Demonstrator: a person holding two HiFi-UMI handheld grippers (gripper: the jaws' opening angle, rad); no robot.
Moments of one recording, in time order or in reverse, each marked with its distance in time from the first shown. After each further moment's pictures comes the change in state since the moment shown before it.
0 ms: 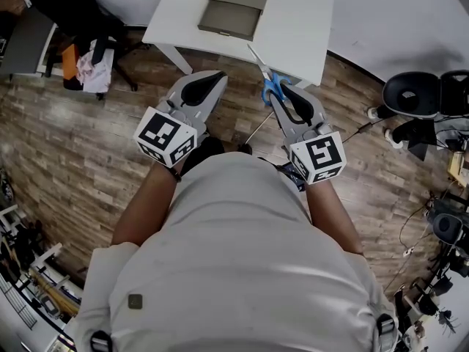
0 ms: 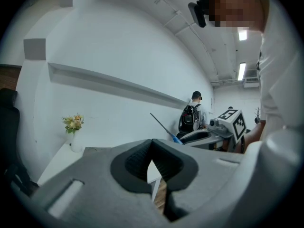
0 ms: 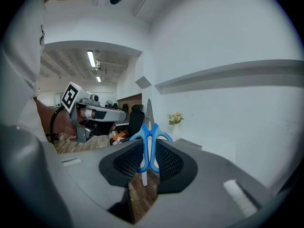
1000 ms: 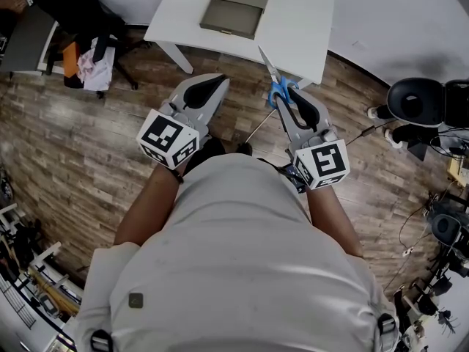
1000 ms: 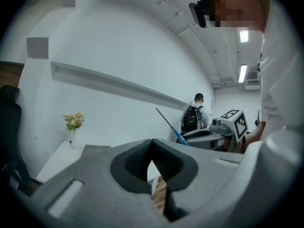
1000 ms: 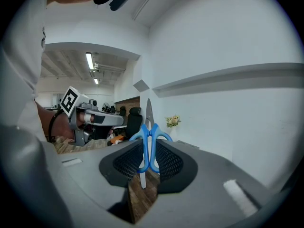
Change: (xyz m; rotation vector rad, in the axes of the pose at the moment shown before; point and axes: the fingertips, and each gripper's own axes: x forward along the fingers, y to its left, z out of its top) left arm -0.012 -0.009 -0.005 -0.021 -0.005 0.004; right arm -0.019 0.007 0.005 0.008 -0.040 -0.035
